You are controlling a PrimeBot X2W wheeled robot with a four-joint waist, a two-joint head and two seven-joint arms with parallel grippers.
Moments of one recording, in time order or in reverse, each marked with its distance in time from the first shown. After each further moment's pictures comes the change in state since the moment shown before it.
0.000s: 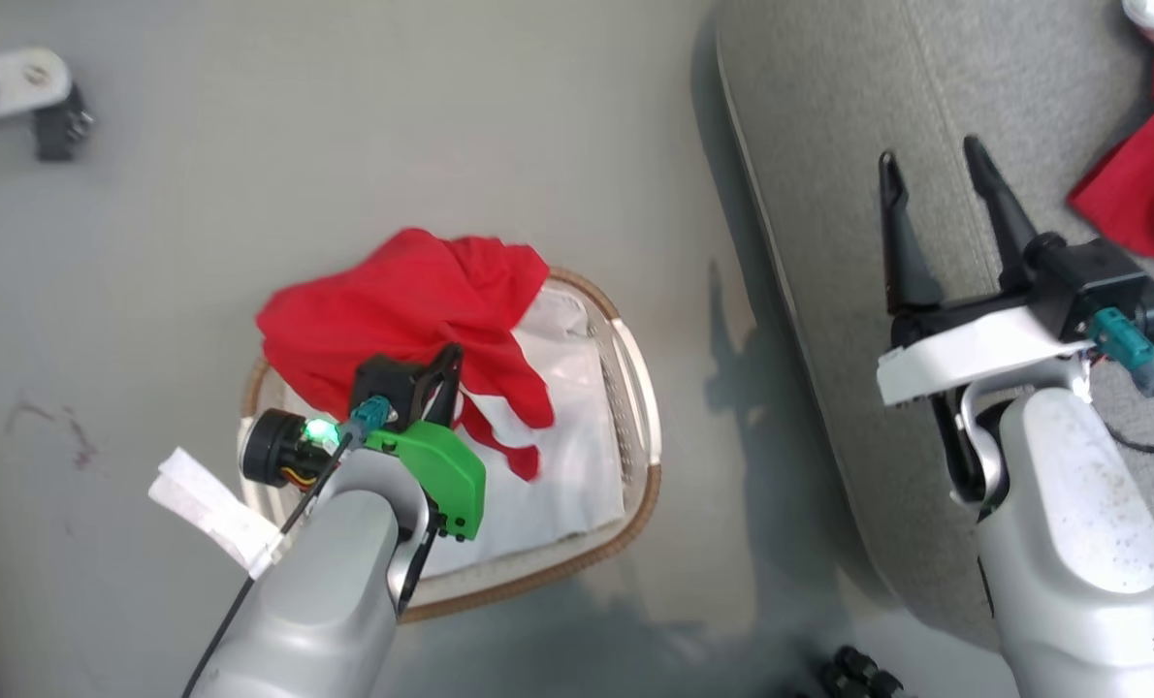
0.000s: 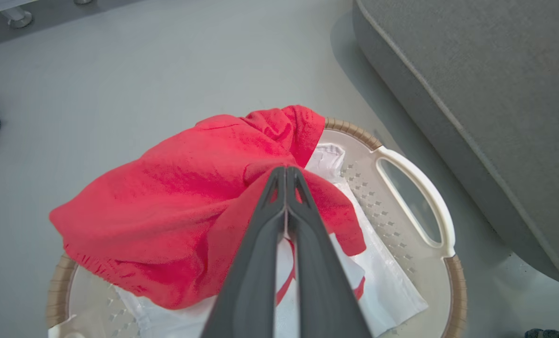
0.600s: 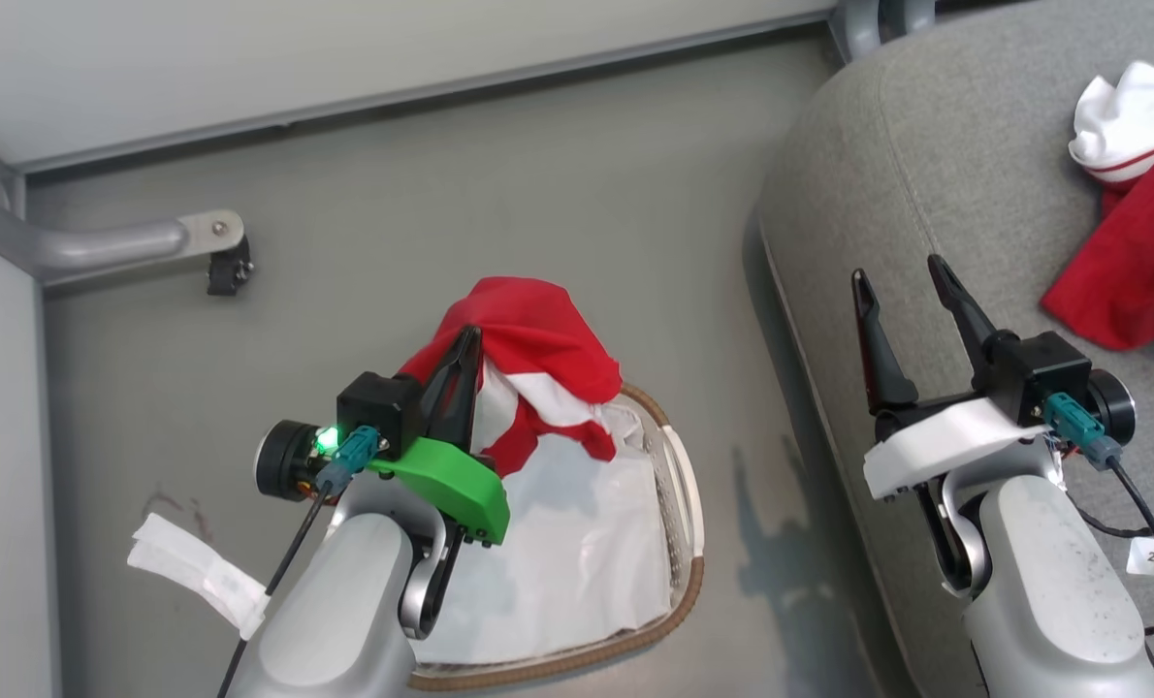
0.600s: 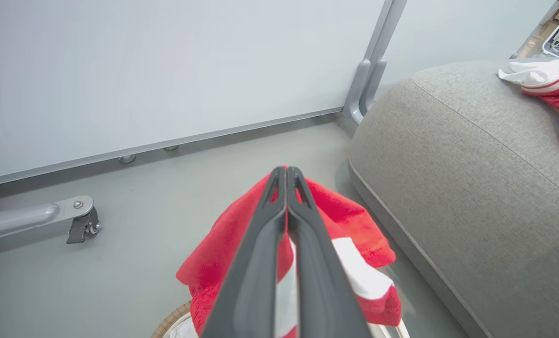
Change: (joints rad) left arm 0.168 0.000 0.100 -0.344 0.011 0.014 0.000; right arm 0.126 0.000 0.024 0.051 -0.012 0.000 0.000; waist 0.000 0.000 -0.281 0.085
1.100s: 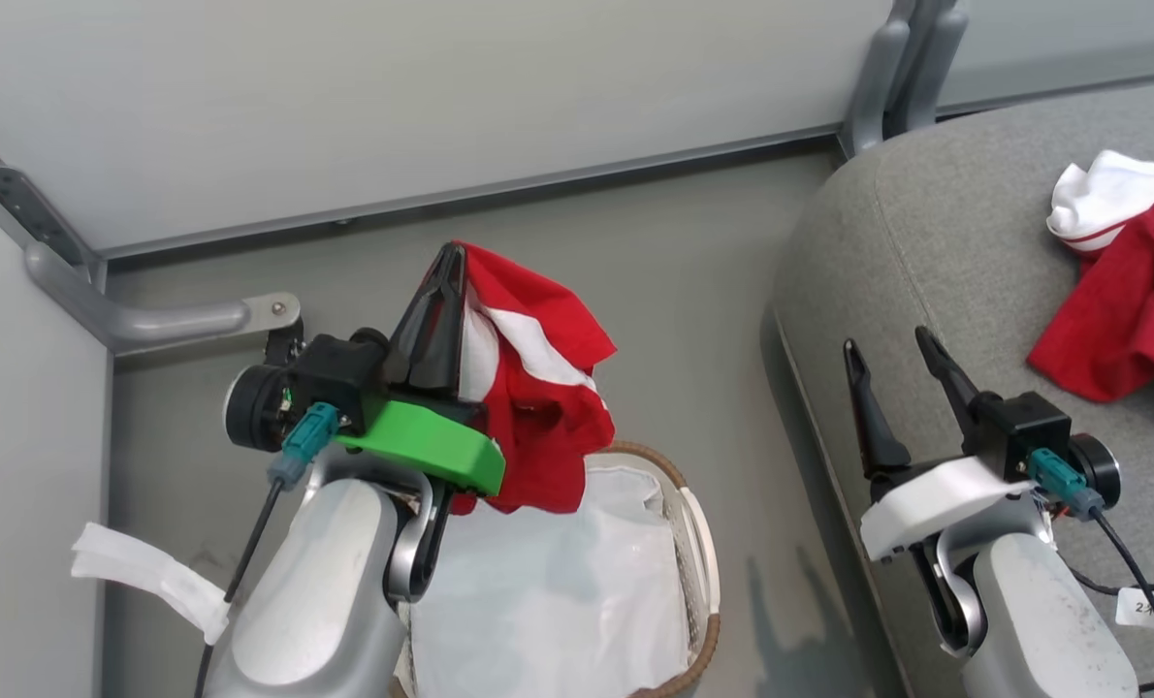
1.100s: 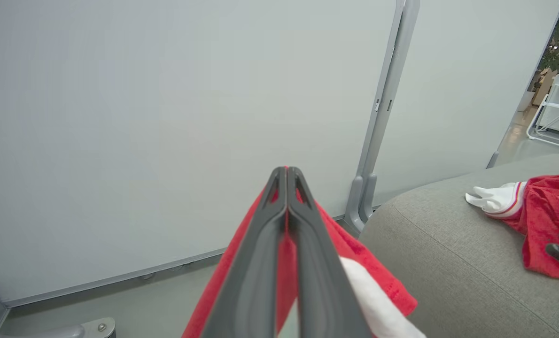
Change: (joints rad) left arm 0.025 0.000 0.081 -0.245 0.040 -0.001 0.000; right arm 0.084 0.000 0.014 0.024 0.014 0.000 0.000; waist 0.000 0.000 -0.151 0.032
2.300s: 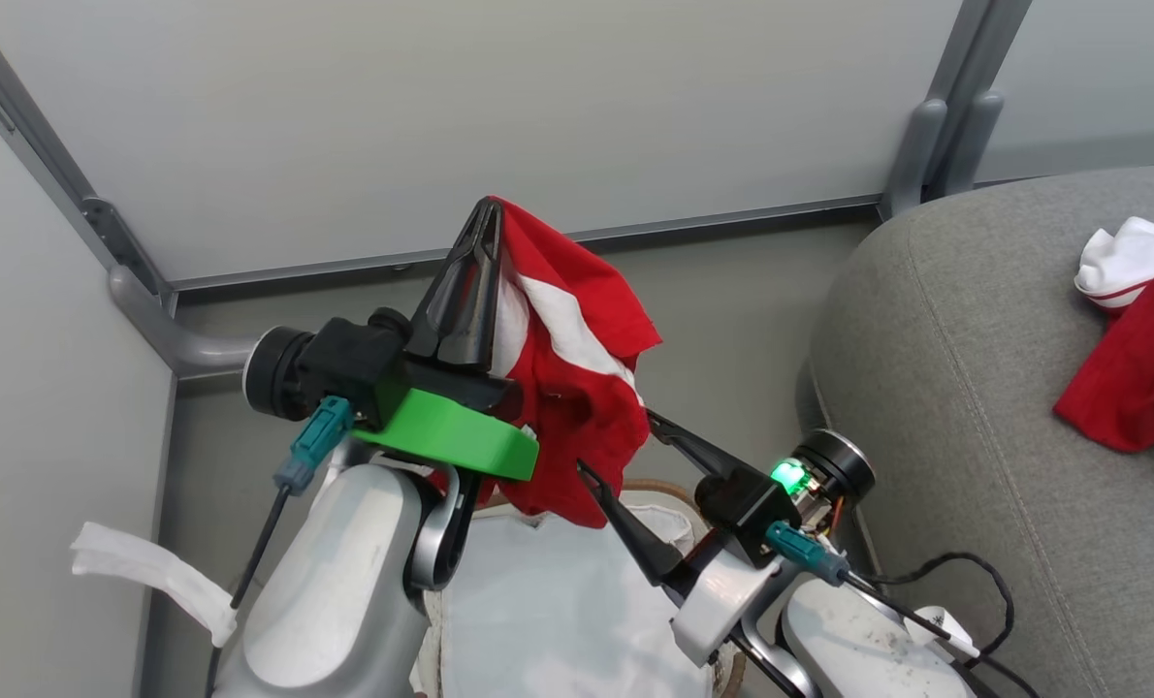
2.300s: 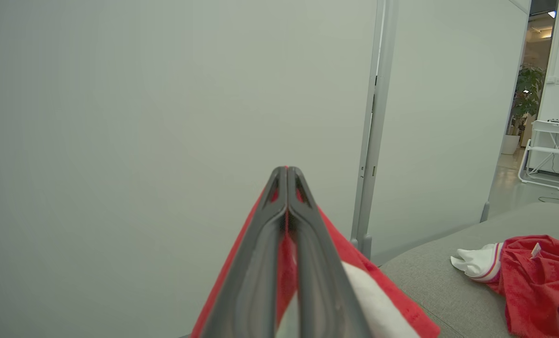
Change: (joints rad) left arm -0.014 0.000 -0.046 -0.140 -0.018 0.013 0.000; right arm -0.077 -0.018 0.552 0.001 -0.010 0.000 0.000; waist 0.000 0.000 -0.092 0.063
